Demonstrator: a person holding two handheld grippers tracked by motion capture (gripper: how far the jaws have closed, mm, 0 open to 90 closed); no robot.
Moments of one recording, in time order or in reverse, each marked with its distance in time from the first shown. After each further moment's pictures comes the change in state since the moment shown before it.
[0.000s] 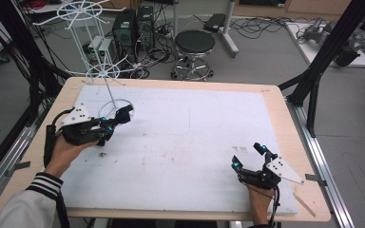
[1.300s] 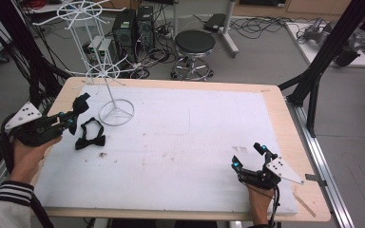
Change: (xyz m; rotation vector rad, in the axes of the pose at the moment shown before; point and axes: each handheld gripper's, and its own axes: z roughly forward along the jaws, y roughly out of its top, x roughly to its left) left arm 0.041 -0.027 -0.081 -0.118 0.240 -0.136; right arm 0.000 0.000 0.000 0.001 -0.001 -0.002
